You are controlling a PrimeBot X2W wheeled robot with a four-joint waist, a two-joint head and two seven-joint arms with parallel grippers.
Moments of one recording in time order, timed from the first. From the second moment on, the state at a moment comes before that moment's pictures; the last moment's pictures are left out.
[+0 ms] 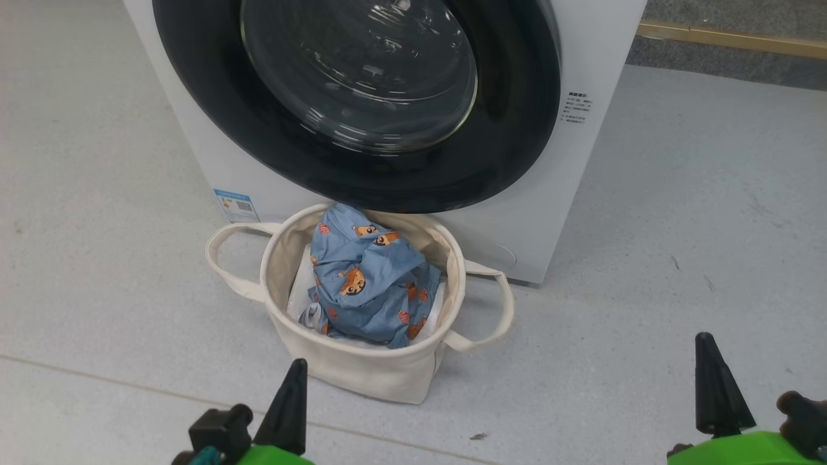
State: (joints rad) left arm -0.08 0.04 -0.26 0.33 -0.34 0.01 -0.22; right arm 0.07 -0.04 -0.10 0.11 0.31 0.13 -0.23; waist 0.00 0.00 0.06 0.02
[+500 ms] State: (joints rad) left arm -0.08 0.05 -0.23 0.33 -0.51 -0.01 -0.19; right arm 0.07 -0.04 -0.10 0.13 0.48 0.13 -0.20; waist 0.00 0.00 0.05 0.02
